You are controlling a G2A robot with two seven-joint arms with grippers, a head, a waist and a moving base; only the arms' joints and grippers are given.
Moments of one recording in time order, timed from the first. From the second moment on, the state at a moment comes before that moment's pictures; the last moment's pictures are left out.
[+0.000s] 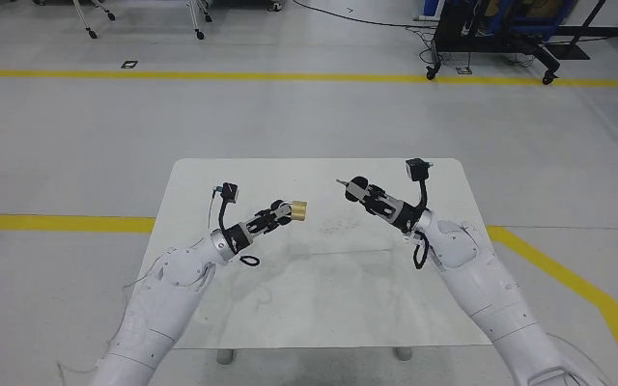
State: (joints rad) left arm 1.17 -1.17 -1.11 -1.29 -0.20 -0.52 -0.65; right arm -1.12 -1.13 1.11 -1.29 -0.03 -0.80 0.43
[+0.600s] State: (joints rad) left arm 1.08 -1.21 -1.02 -1.12 -0.41 -0.65 -0.83; right arm -0.96 -1.24 0.87 -1.01 0.15 -0.87 0.38
